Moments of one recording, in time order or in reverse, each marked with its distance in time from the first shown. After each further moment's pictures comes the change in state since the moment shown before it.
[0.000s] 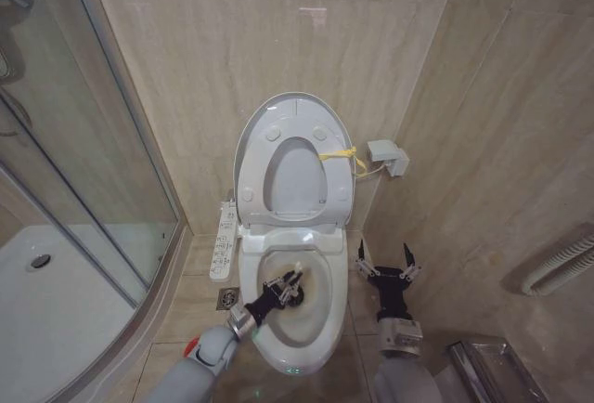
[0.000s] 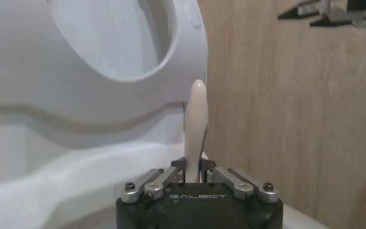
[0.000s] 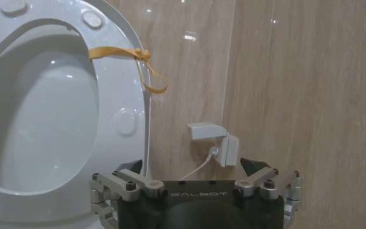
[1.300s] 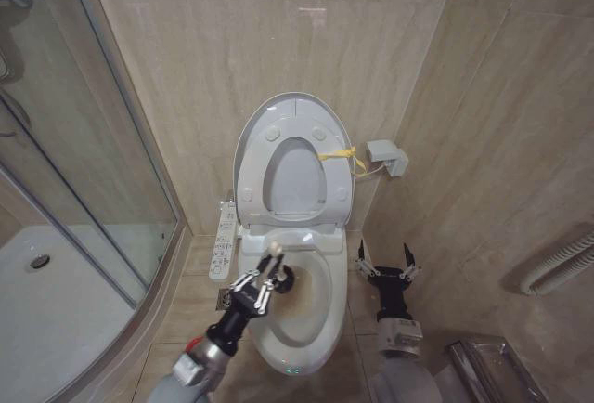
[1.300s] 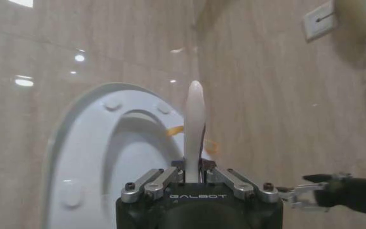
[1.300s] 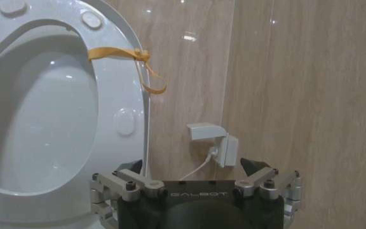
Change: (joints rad) left arm 0.584 0.076 -0.357 -0.819 0.166 -0.001 -0.202; right arm 0.000 0.000 0.000 0.000 0.000 0.000 0.000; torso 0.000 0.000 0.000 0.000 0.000
